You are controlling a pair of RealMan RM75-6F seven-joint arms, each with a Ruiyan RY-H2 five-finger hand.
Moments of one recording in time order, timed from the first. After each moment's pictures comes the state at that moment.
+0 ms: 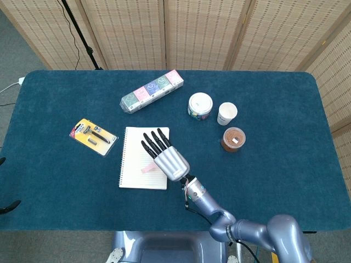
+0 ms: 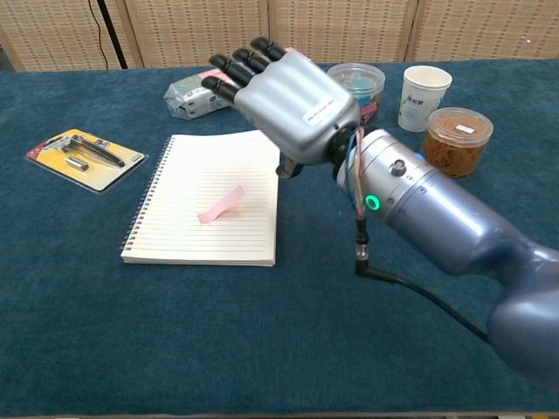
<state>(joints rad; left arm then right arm) -0.01 -0.95 0.01 -1.64 1.55 1.52 -0.24 0.88 -2.00 0.21 -1.04 -1.53 1.23 -0.72</state>
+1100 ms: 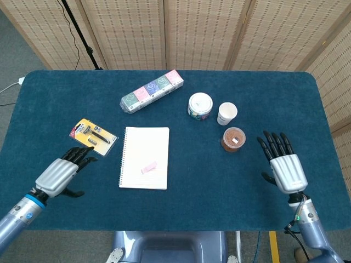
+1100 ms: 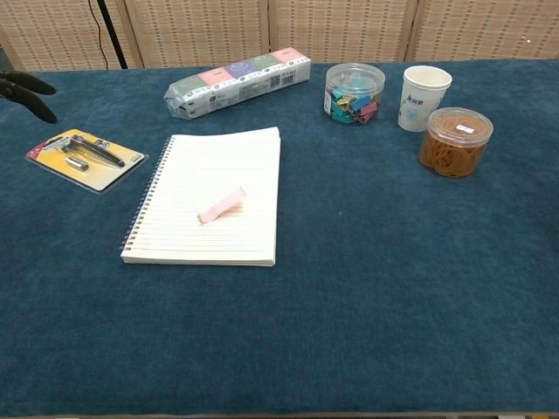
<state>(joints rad) -0.45 -0.92 -0.05 -1.92 1.50 0.95 0.02 0.35 -1.27 0.02 -1.52 -1.51 1.49 -0.25</state>
